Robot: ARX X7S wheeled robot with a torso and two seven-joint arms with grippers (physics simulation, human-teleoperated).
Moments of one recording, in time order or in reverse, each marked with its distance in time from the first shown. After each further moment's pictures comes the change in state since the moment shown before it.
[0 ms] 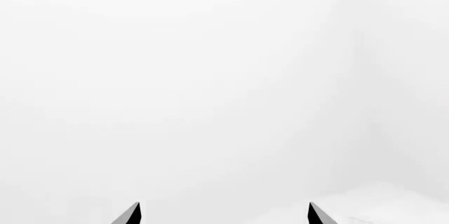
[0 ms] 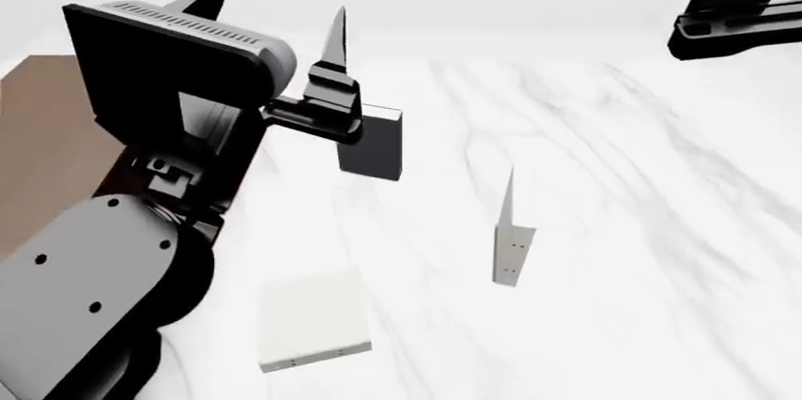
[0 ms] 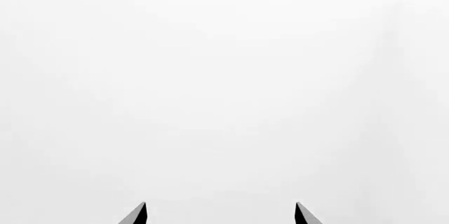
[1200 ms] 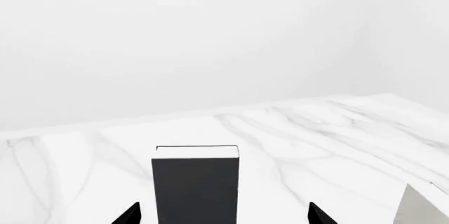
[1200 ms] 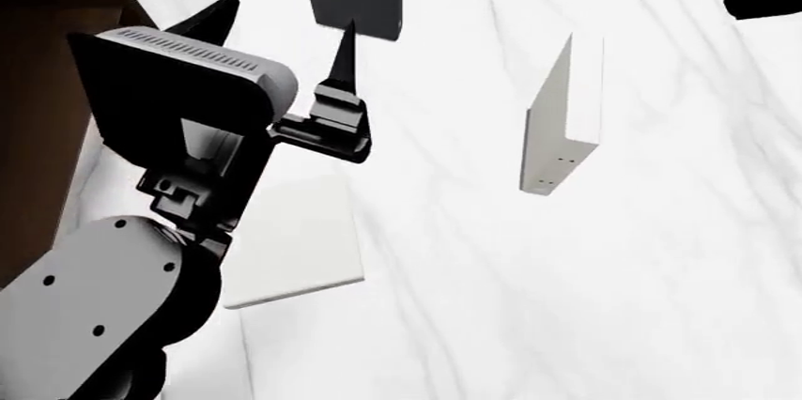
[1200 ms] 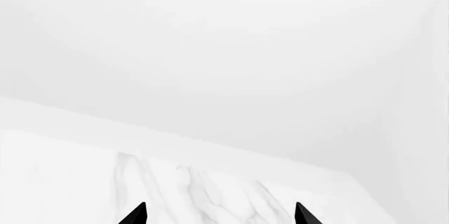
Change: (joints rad) left arm 0.052 -0.003 0.009 0.017 -0.023 0.059 -0.007; right arm 0.107 0.035 0.033 0.004 0.049 0.070 -0.009
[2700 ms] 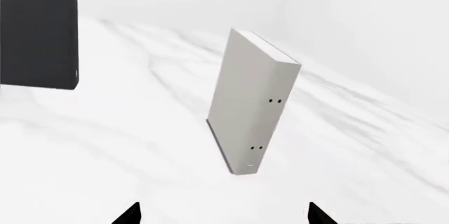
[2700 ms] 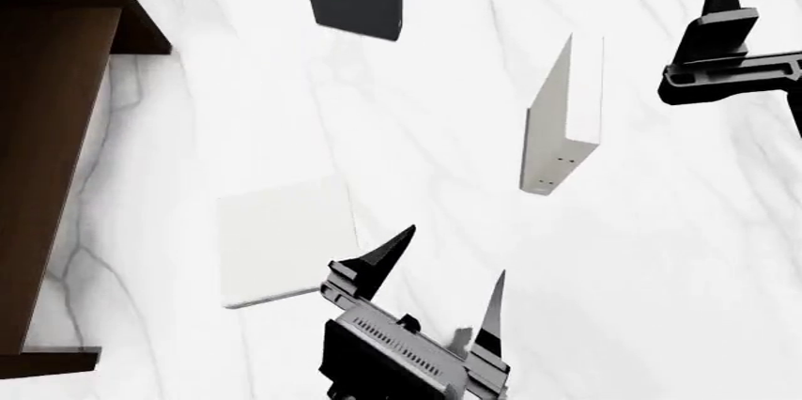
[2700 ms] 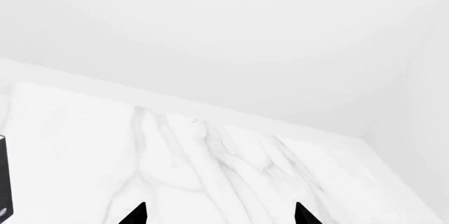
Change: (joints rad) left arm 0.540 0.142 0.474 -0.338 0.381 0.735 0.108; right arm -0.245 0.010 -0.018 -0.005 -0.066 -0.122 -0.005
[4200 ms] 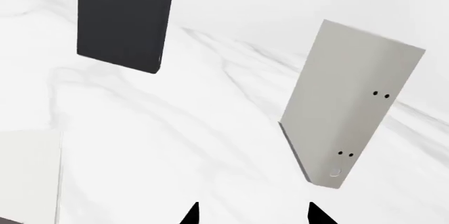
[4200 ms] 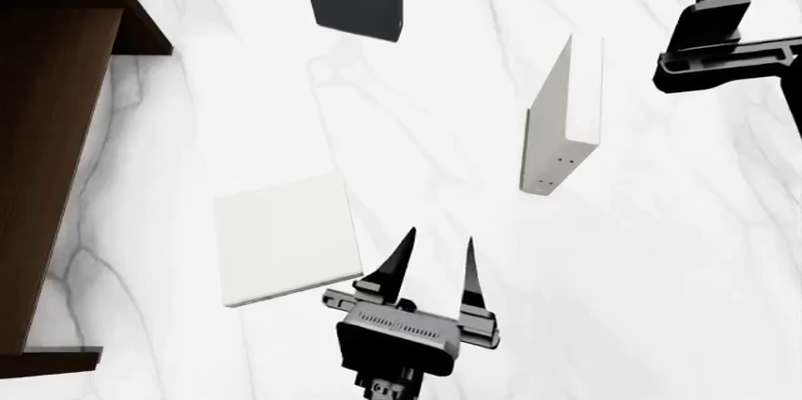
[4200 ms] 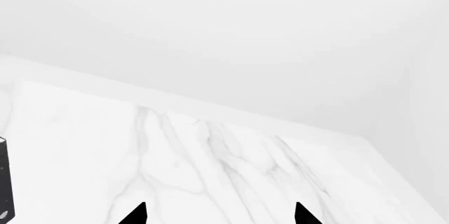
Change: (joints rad) left arm -0.058 0.216 -0.022 -0.582 0.086 0.501 -0.158; right arm 0.051 -0.038 -0.009 0.038 -0.007 0.045 -0.031
